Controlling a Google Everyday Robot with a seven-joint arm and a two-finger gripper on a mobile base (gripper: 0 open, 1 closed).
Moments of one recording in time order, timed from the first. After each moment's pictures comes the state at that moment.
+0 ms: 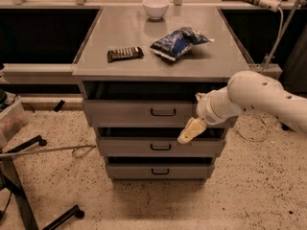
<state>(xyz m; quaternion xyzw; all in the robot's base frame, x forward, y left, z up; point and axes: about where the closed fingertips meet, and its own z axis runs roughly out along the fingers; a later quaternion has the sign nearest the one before) 0.607 -0.130 0.703 -0.53 0.78 0.07 0.32</state>
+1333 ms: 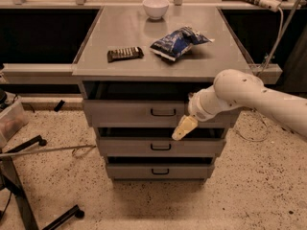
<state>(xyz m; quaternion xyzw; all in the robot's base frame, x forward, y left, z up) 0.643 -0.116 0.672 -0.54 0.78 0.08 0.30</state>
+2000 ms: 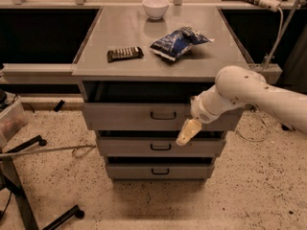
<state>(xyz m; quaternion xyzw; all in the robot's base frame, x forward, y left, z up) 0.619 -0.125 0.665 -0.56 0.78 0.10 0.25</state>
